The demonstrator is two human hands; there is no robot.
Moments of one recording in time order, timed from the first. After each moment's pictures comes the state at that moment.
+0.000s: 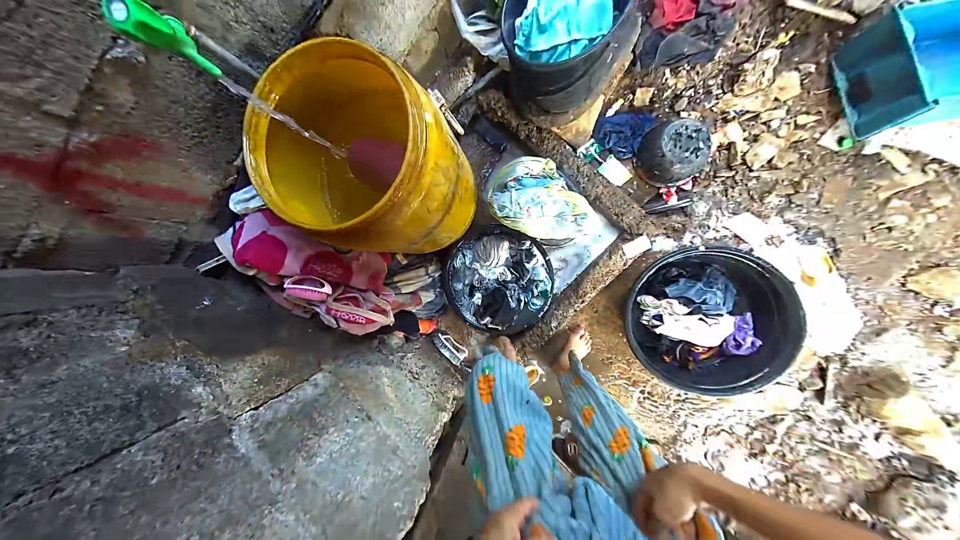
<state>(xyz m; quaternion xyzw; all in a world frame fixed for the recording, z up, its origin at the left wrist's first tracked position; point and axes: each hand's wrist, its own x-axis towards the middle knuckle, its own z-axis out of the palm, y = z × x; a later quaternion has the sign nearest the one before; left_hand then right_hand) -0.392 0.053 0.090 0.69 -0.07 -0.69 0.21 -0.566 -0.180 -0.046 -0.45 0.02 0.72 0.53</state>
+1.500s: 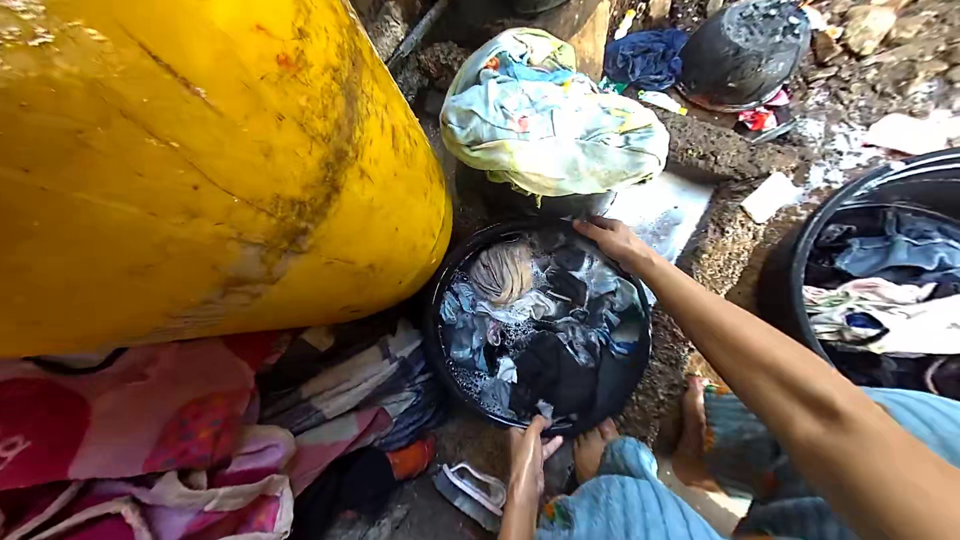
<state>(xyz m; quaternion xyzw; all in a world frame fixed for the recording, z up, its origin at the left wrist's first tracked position) -0.239 0.056 -0.477 0.72 0.25 -0.51 0.40 -0.265 -0.297 -0.518 -0.60 0.50 -0.06 0.62</state>
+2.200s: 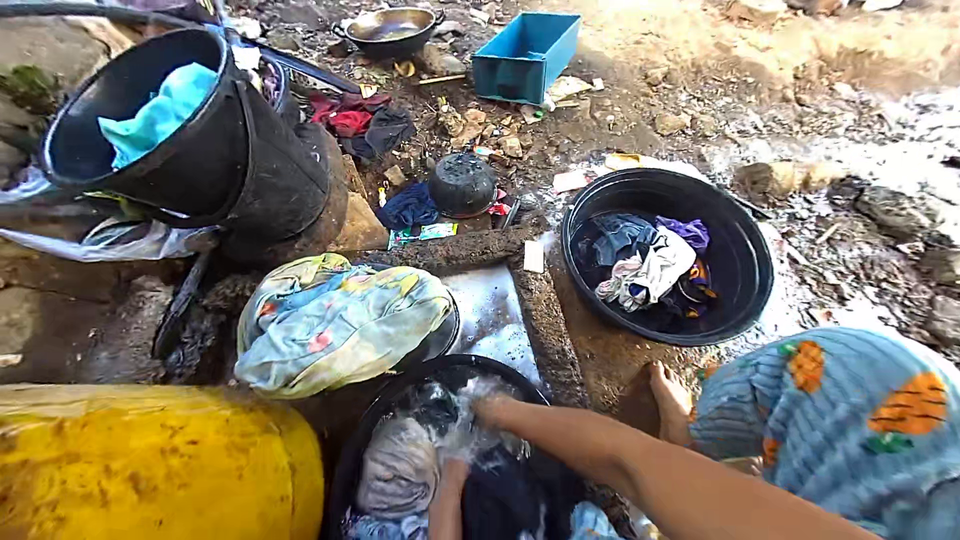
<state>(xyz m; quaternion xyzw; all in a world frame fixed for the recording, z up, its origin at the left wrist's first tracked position) -0.136 -0.123 -0.547 0.73 -0.48 -0.45 -0.18 -0.273 -0.207 -0.567 -0.72 0.45 0.17 0.50</state>
